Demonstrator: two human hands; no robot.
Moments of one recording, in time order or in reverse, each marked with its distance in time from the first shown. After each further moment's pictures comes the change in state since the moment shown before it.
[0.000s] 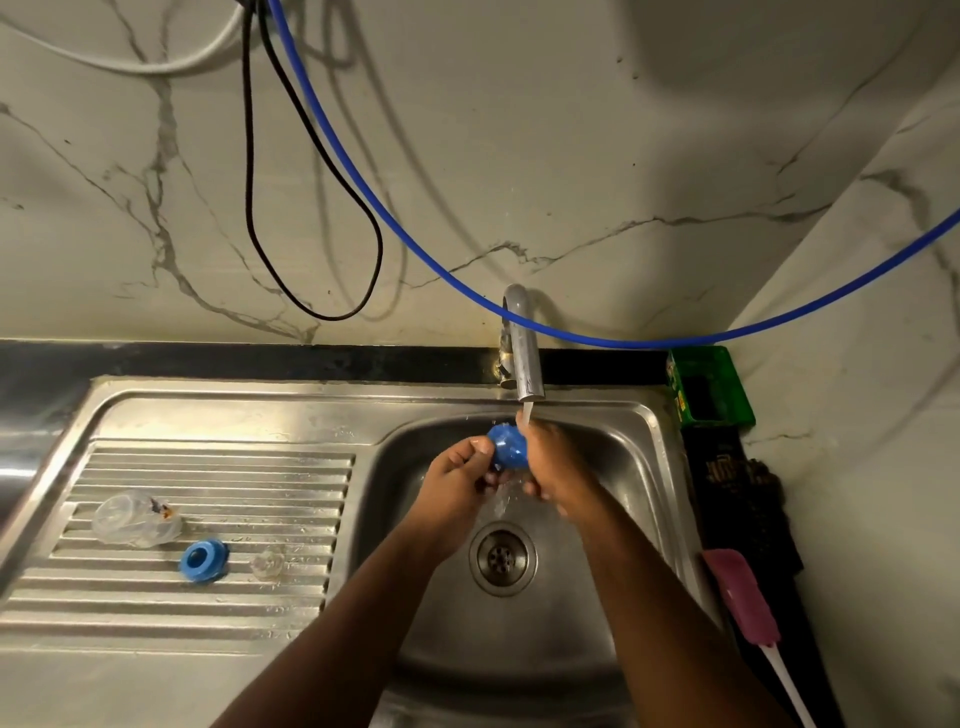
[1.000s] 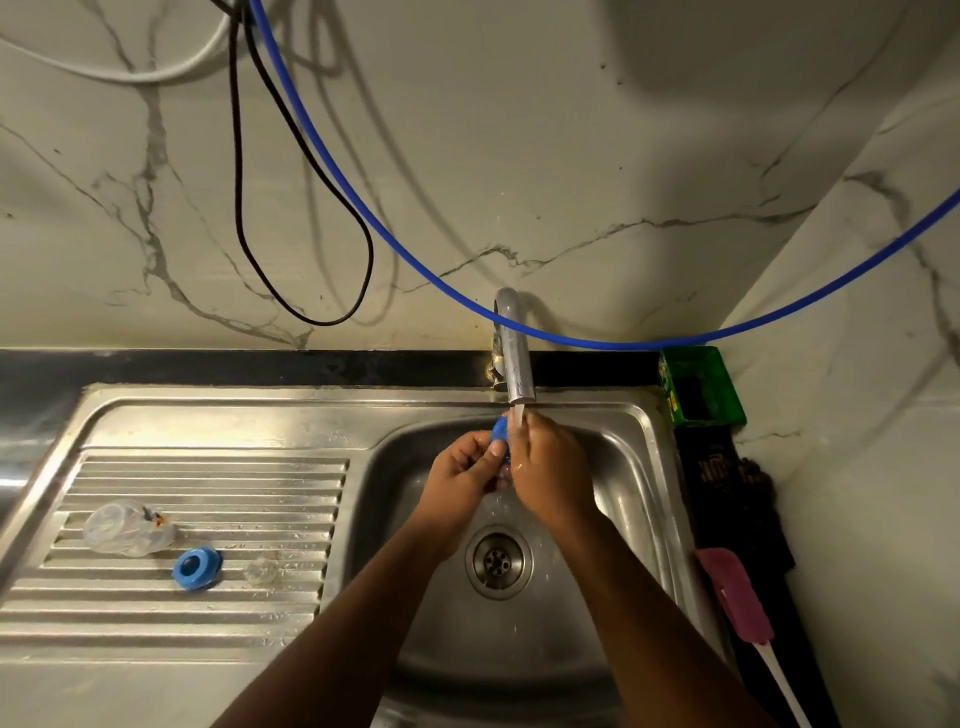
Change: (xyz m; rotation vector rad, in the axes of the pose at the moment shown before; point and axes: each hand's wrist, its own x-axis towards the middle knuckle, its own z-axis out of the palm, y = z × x) left_hand 0.003 -0.002 0.008 0.246 -0.057 0.133; right_hand -0.004 0.019 0.005 -0.342 0.337 -0.470
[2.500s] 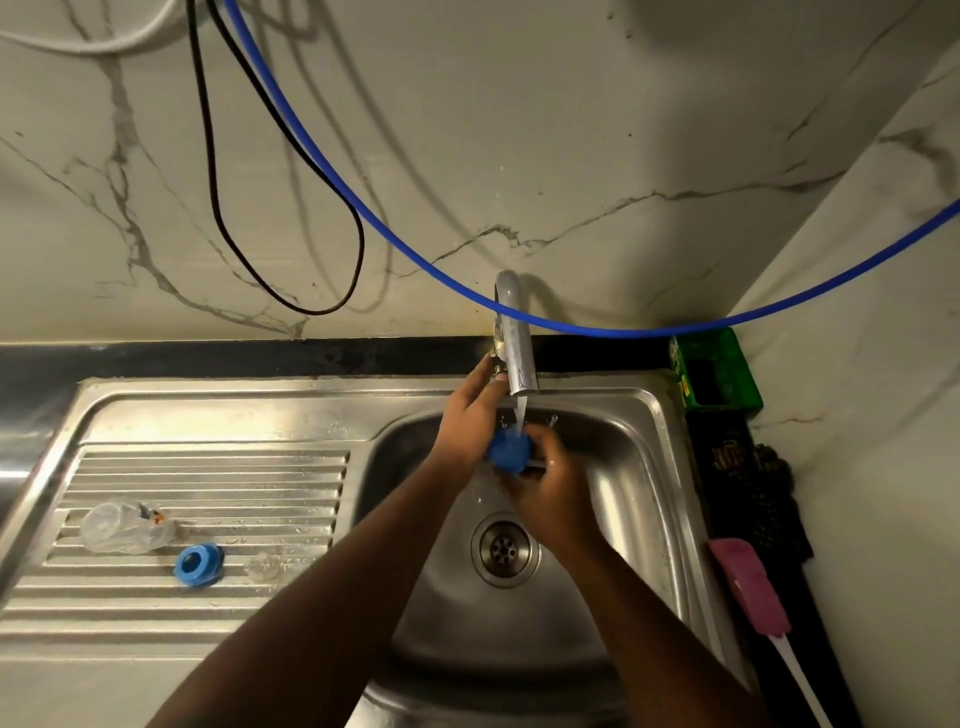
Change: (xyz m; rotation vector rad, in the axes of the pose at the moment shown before) left_hand 0.045 0.042 0.017 0.113 0.166 -0.063; right_hand -0.029 0.037 0.022 0.417 -0.027 0.063
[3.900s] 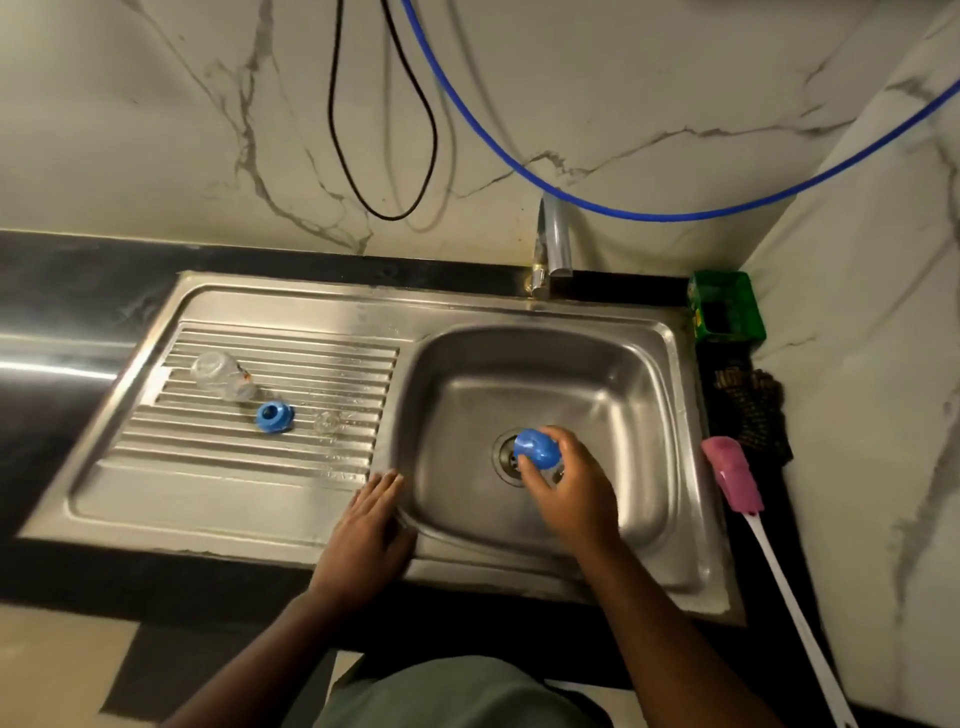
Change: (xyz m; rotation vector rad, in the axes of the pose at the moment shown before) left_hand -0.247 -0.170 -0.152 1.085 0.112 0.102; right_hand -0.133 0.046 -0.005 -0.511 0.006 0.134
